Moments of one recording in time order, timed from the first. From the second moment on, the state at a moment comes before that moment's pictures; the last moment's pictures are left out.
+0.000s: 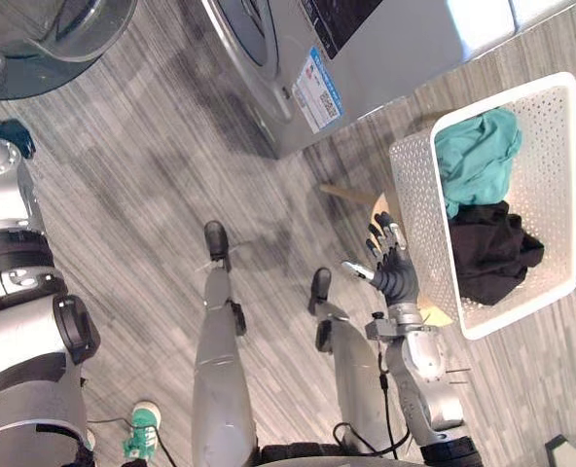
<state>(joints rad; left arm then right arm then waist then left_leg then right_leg) -0.63 0.62 0.41 0.55 0.07 0.11 0.41 0.06 -0.03 0.18 -0.24 0.15 -0.15 -0.14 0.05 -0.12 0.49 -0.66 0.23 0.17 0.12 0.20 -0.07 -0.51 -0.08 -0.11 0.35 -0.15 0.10</state>
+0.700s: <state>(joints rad) 0.11 0.10 0.22 0.88 0.17 0.06 0.21 0.01 -0.10 0.08 -0.06 -0.06 -0.08 -0.14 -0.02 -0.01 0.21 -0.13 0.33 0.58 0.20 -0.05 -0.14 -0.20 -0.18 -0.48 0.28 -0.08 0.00</state>
